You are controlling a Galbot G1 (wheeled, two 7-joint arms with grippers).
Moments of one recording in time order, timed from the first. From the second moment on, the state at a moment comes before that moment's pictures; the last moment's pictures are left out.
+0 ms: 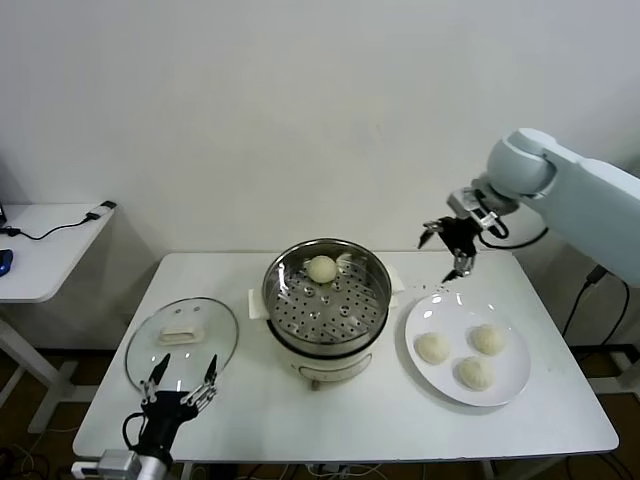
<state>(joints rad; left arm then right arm) 1.75 -1.51 -0.69 -2.17 -0.13 0.12 0.12 0.36 0.63 -0.87 1.45 0.04 -0.27 -1.36</state>
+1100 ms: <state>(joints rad) 1.75 -1.51 -0.70 -2.13 -0.14 0.14 0.14 -0.23 0.74 -0.50 1.34 -0.23 -0.35 -1.22</state>
